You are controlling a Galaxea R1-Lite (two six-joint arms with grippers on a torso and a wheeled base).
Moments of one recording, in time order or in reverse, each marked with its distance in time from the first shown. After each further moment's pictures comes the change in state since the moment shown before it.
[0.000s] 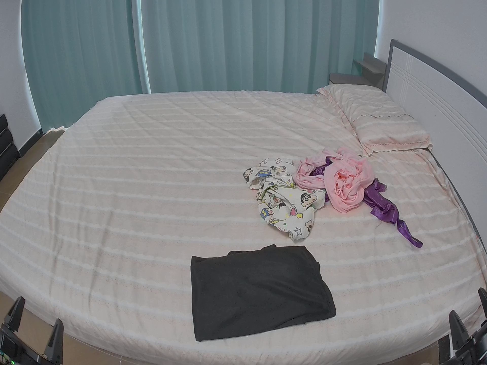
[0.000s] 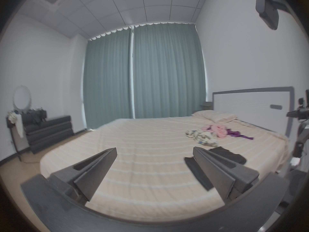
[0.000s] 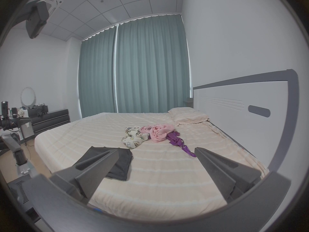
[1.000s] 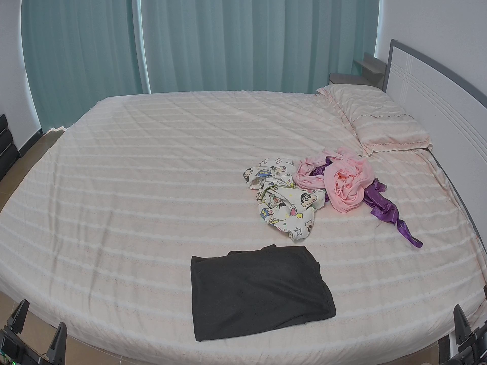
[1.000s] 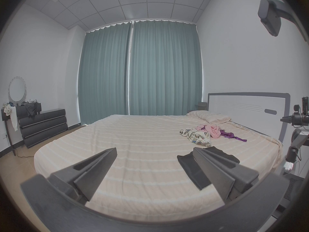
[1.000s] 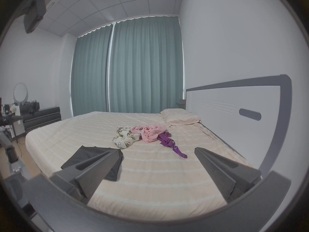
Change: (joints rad) left arm 0.001 -0.002 0.000 0.027 -0.049 -0.046; right arm 0.000 0.001 0.003 -0.011 -0.086 -0.037
